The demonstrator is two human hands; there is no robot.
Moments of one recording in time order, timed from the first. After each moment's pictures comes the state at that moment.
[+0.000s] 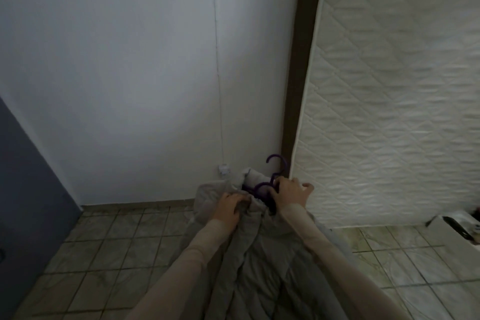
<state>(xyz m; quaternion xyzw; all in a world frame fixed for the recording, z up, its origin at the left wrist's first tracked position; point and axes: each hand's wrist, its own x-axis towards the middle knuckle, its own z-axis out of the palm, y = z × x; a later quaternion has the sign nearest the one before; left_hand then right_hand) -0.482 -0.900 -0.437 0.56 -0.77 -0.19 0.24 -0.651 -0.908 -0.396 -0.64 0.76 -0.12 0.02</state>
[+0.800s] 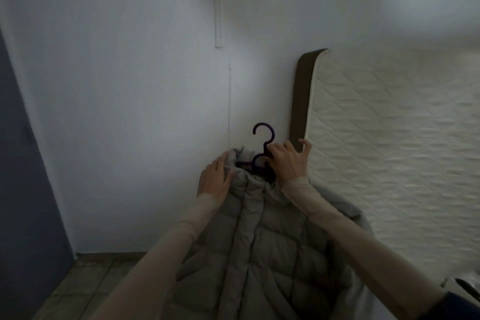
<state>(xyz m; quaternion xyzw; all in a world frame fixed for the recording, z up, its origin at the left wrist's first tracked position) -0.425 -0.880 -0.254 0.58 -0.72 -0.05 0.39 -0.611 -0.885 -0.213 -0.66 0.52 -0.35 -0.41</state>
